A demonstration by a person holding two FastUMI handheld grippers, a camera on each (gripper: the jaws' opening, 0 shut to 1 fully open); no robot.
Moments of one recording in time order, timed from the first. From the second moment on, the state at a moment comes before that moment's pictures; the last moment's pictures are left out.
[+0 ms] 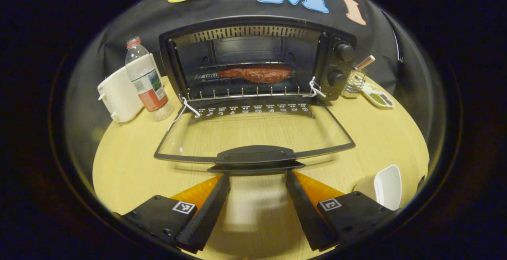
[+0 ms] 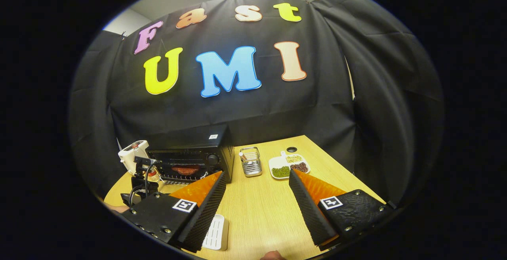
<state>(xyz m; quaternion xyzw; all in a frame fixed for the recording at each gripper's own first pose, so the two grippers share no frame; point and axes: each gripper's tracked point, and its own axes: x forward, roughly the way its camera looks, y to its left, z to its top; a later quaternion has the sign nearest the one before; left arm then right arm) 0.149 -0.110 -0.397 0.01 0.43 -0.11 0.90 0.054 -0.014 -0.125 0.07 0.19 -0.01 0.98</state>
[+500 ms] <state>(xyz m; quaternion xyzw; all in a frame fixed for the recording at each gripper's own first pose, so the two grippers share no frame) 0.145 -0.104 -0.345 0.03 0.37 -0.10 0.92 0.056 -0.006 -0.119 0.05 0.18 0.01 0.98</state>
